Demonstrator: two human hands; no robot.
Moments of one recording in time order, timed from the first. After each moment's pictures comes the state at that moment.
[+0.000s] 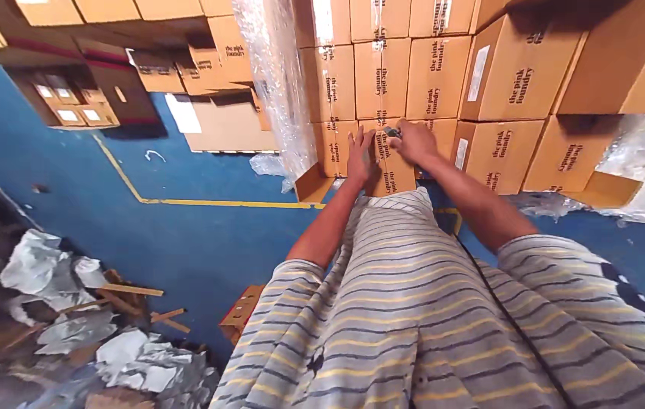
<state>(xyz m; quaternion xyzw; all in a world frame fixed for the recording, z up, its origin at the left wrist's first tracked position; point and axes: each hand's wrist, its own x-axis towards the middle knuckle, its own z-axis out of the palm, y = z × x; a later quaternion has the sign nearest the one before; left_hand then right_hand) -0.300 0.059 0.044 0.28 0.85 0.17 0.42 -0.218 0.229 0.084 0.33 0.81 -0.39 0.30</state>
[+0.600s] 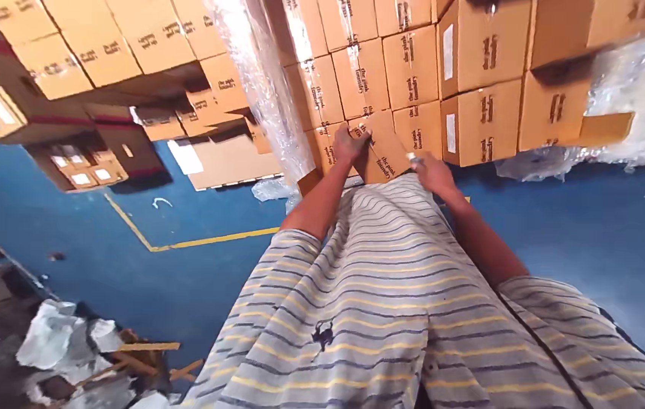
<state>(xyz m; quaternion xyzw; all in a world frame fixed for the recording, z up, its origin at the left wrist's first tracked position) -0.331 0.057 0.045 0.18 0.86 0.18 0.44 -0.071 0.146 0.094 0.46 0.73 -0.43 0.25</state>
